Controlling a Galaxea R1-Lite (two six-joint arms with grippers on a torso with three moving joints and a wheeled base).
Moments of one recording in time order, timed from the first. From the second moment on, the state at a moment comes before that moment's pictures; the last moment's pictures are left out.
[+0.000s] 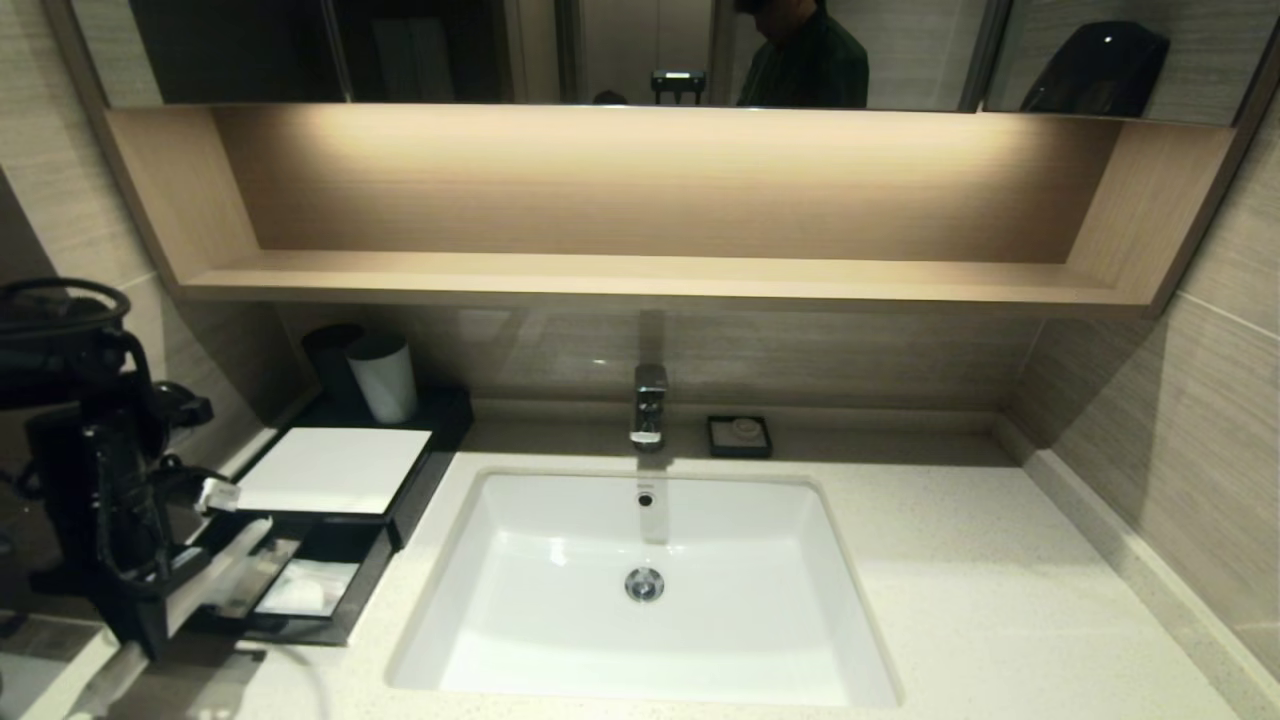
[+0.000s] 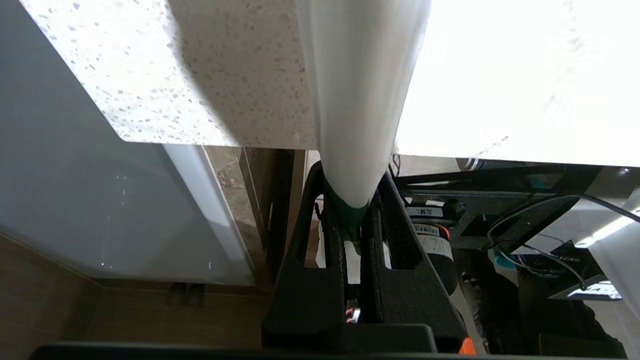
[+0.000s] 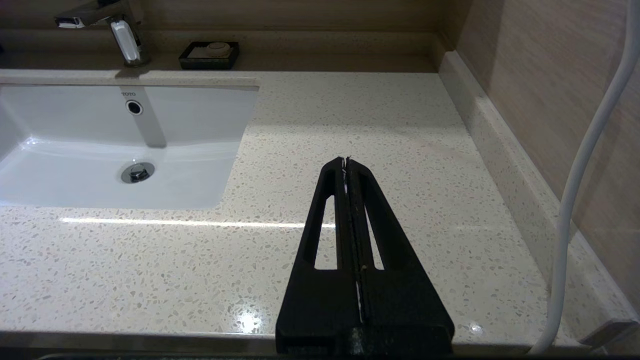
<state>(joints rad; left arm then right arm) 0.28 2.11 -1.55 1.25 0.07 0.32 0.00 0.00 0.00 0.01 -0.01 0.00</state>
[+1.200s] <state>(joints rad) 0.26 2.22 -1.67 1.25 0.06 0.33 0.00 0.00 0.00 0.01 -0.01 0.00</state>
